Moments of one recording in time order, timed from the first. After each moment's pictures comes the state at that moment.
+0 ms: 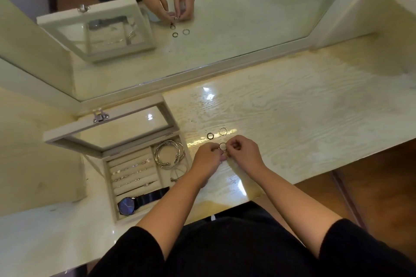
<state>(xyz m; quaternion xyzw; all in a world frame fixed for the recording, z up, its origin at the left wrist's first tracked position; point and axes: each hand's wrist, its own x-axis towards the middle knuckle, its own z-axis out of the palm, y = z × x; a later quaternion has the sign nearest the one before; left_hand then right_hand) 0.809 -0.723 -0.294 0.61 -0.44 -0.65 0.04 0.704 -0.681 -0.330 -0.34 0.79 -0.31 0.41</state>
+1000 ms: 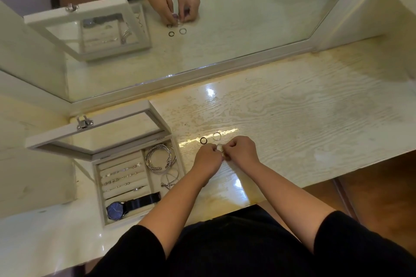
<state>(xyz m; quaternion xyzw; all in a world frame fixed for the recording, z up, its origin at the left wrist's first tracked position) 0.780 -0.729 -0.311 0.63 -0.48 -0.61 0.01 0.682 -0.701 -0.323 -0.35 0.81 -0.18 0.43</state>
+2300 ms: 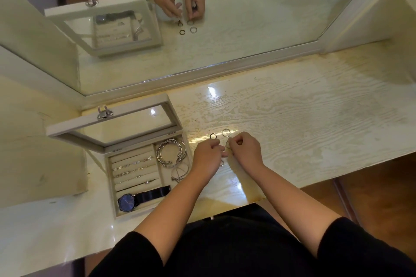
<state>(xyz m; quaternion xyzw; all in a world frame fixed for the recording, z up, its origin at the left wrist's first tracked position) 0.806 -0.726 -0.291 0.61 -0.46 -0.63 0.13 0.702 -0.696 -0.326 -0.32 0.82 -0.29 0.38</state>
